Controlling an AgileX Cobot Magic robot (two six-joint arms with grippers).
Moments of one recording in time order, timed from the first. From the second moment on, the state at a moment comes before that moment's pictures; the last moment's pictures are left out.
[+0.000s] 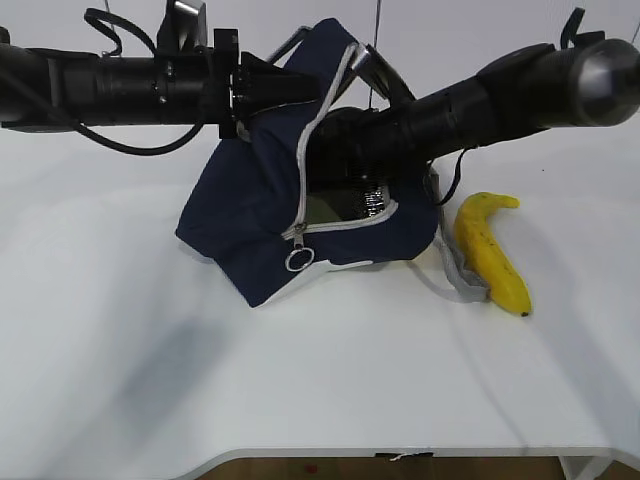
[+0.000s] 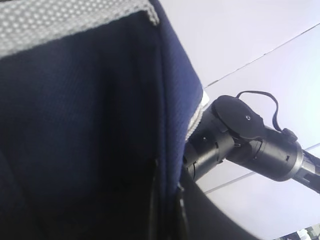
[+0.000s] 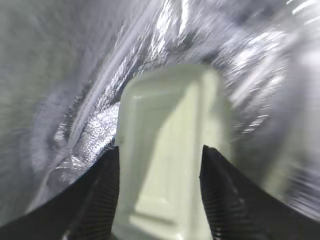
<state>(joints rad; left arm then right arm) -0.23 2.17 -1.53 -1.76 1.16 1.12 0.19 2.20 -1.65 1.27 0.90 -0.96</state>
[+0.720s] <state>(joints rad) -0.23 2.17 -1.53 -1.76 1.16 1.17 0.02 2.06 -1.65 1.05 1.01 -0.83</state>
